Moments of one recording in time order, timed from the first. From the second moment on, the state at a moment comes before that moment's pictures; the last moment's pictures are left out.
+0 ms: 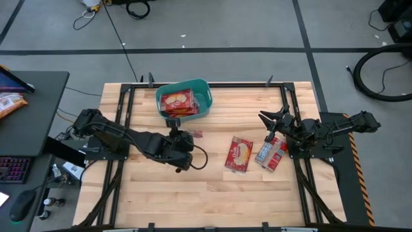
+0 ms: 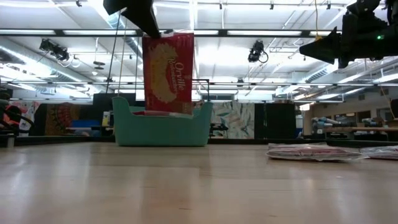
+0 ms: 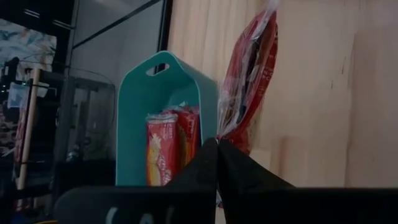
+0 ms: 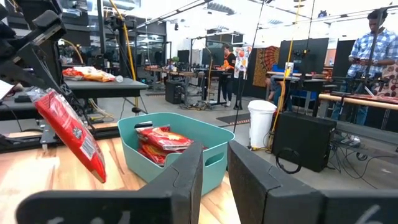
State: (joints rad) left arm -0.35 1.64 1.46 -1.11 -0.88 -0.20; right arm 0.16 0.30 0.03 0.46 0.71 -0.18
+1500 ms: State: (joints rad) left arm 0.42 1.49 1.47 -0.79 -0.35 0.05; right arm 0.16 0.30 0.03 0.46 0.71 -0.18
